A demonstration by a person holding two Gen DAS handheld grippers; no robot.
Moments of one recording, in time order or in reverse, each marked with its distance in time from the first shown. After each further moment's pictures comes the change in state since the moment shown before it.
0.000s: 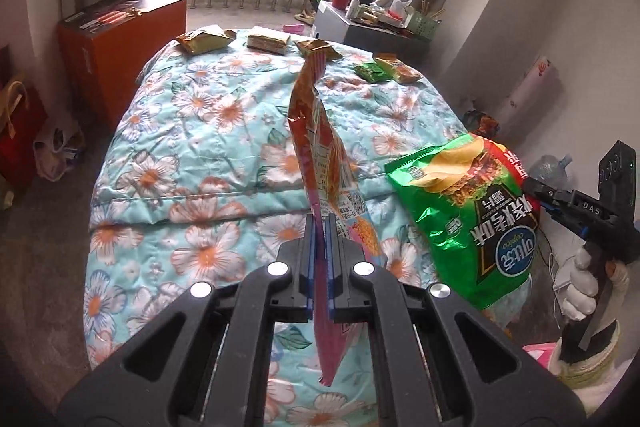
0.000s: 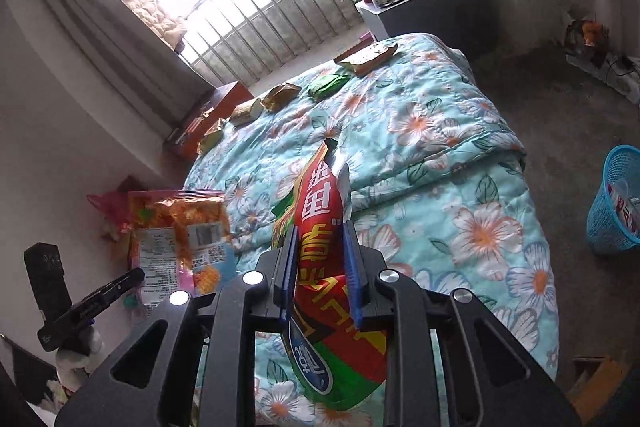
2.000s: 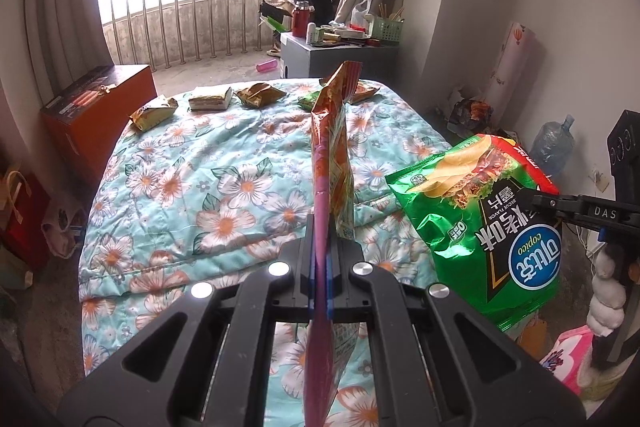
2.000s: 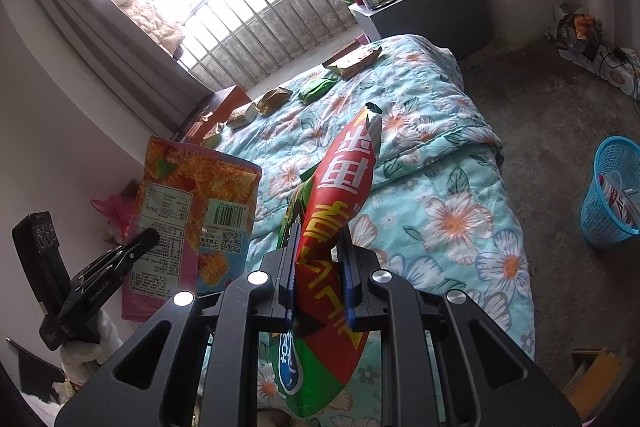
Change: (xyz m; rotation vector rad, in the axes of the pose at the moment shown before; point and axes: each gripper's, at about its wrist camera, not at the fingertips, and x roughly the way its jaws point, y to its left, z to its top) left arm 0.016 -0.093 0.014 0.235 -0.106 0.072; right arm -0.036 -0.025 -0.009 0.020 -0.011 0.003
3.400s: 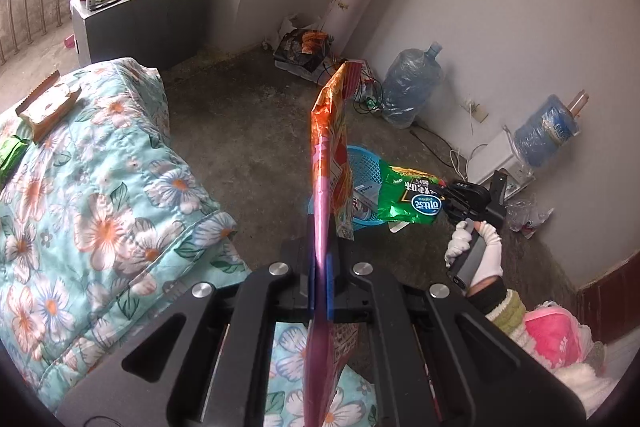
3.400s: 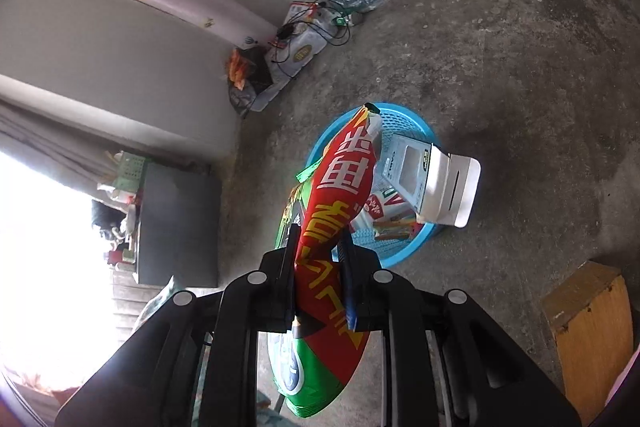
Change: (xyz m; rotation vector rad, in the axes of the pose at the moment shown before) left arm 0.195 -0.260 0.093 0.201 0.299 -0.568; right arm -0.086 -0.487 -0.027 1.071 -0.517 -0.417
